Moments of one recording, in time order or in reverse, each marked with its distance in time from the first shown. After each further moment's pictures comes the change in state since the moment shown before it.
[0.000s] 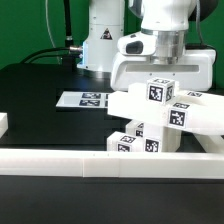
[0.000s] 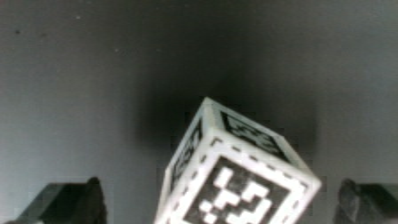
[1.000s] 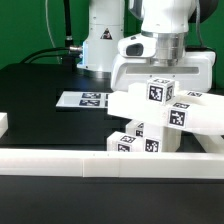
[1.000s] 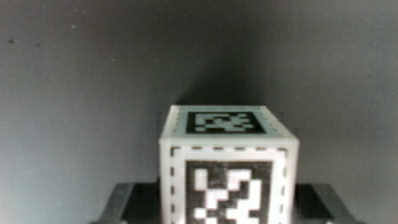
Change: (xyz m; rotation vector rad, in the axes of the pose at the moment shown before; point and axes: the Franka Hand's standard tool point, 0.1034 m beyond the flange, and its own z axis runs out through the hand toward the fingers) arm -0.002 -0.001 0.003 -0.001 -0.005 -0.002
